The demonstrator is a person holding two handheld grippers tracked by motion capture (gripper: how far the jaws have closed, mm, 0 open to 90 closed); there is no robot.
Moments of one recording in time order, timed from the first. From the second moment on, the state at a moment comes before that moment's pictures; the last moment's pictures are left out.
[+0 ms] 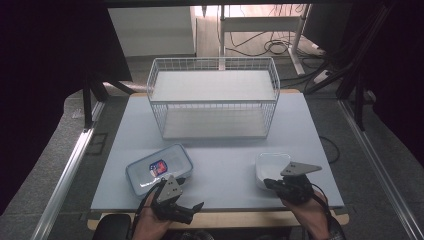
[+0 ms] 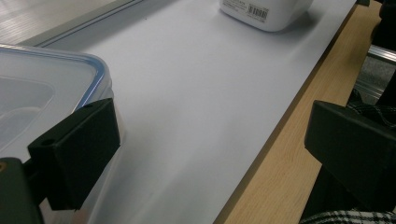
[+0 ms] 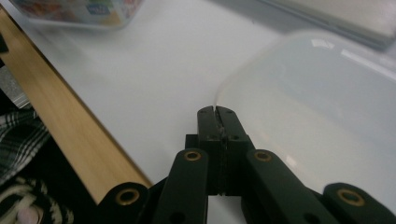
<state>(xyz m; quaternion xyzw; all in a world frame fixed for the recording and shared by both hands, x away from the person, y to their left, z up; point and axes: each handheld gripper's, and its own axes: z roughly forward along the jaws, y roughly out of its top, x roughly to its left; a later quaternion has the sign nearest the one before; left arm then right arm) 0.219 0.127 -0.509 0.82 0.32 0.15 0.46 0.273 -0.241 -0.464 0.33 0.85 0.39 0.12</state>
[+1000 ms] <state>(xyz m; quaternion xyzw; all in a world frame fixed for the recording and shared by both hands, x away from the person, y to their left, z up) 0.217 0.125 -0.508 0.83 0.32 0.17 0.44 0.324 -0.269 -0.473 0.40 0.83 0.33 0.18</state>
